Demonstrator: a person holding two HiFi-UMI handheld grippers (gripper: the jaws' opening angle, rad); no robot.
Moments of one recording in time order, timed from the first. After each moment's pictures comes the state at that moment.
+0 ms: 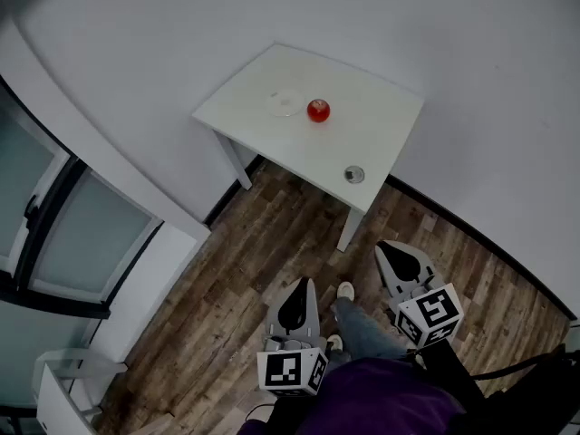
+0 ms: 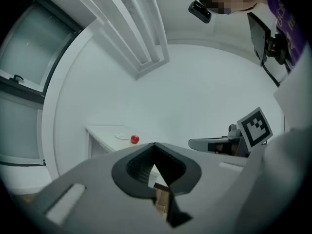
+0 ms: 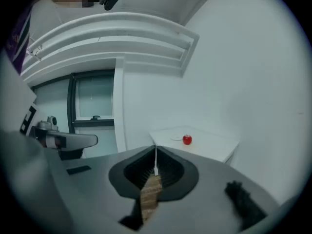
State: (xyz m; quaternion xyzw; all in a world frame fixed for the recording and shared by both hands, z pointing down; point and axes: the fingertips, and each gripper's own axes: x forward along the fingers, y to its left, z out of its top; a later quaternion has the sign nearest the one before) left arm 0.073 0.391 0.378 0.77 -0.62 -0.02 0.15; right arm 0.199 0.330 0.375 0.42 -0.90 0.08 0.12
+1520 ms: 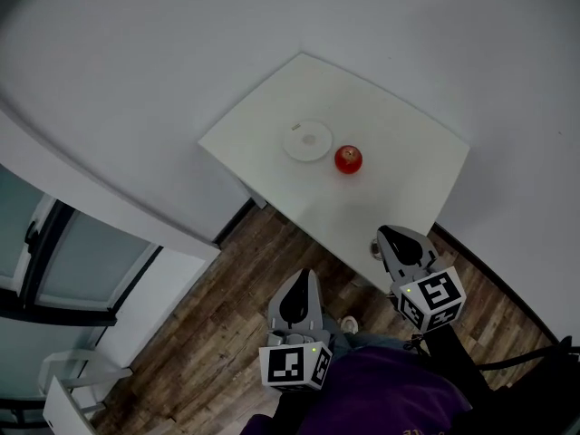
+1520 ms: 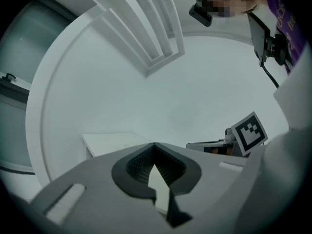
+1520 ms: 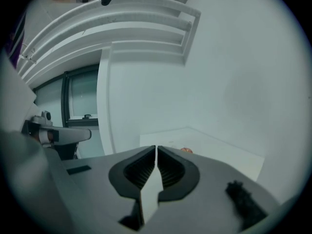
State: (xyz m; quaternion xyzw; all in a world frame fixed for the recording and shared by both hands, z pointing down) left arm 0.028 0.154 0.379 0.74 -0.66 -0.03 0.14; right arm 0.150 0.070 0.393 0.38 -0.91 0.08 0.14
